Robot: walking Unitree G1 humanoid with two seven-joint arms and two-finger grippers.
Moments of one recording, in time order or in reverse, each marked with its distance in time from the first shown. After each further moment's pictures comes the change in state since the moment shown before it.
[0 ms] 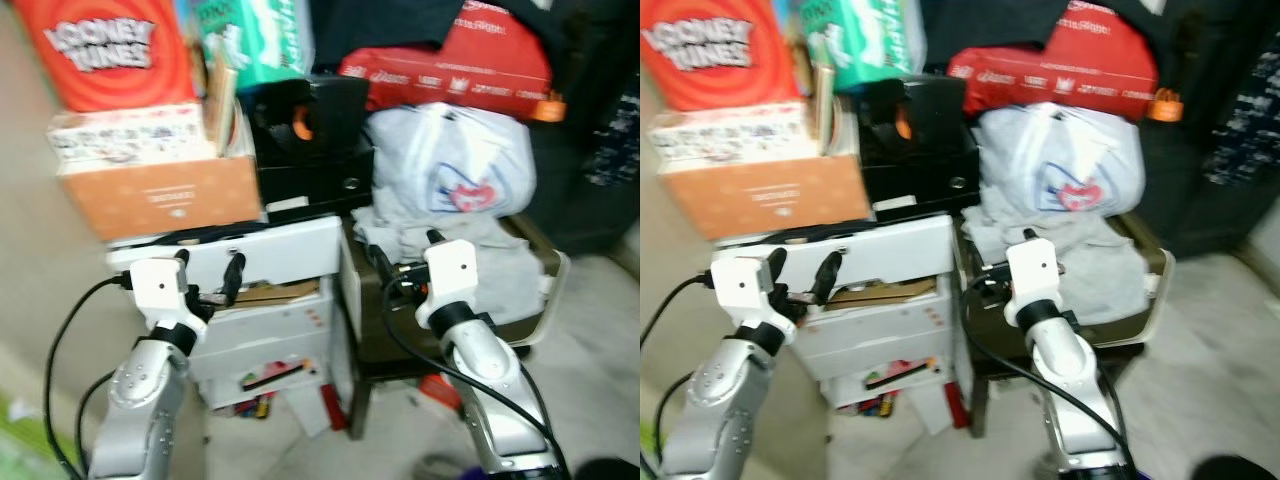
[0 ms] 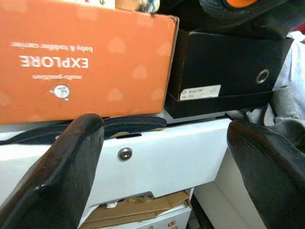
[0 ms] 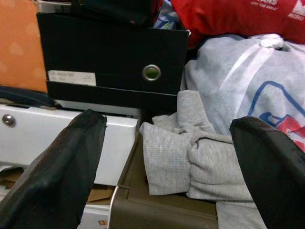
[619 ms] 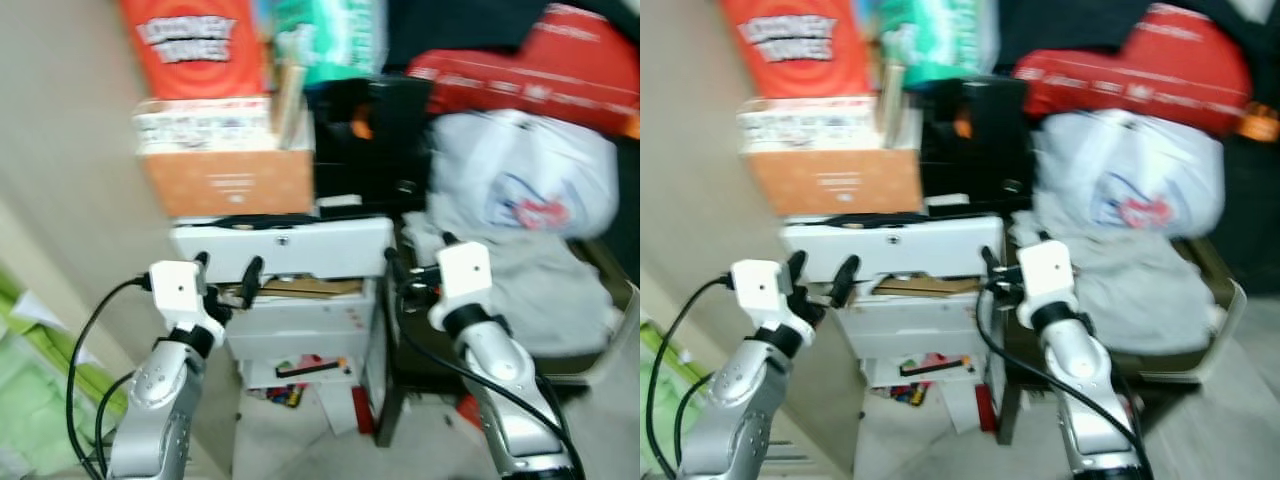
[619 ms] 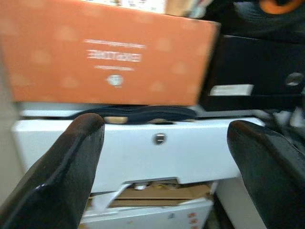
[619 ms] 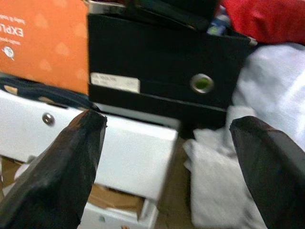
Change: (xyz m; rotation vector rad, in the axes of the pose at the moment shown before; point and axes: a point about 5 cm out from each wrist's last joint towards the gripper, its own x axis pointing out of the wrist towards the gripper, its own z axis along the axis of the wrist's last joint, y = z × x) left arm 0.003 -0.007 -0.001 0.003 0.006 -0.032; right arm -0.003 -0.010 -0.005 -0.011 0.018 -0.036
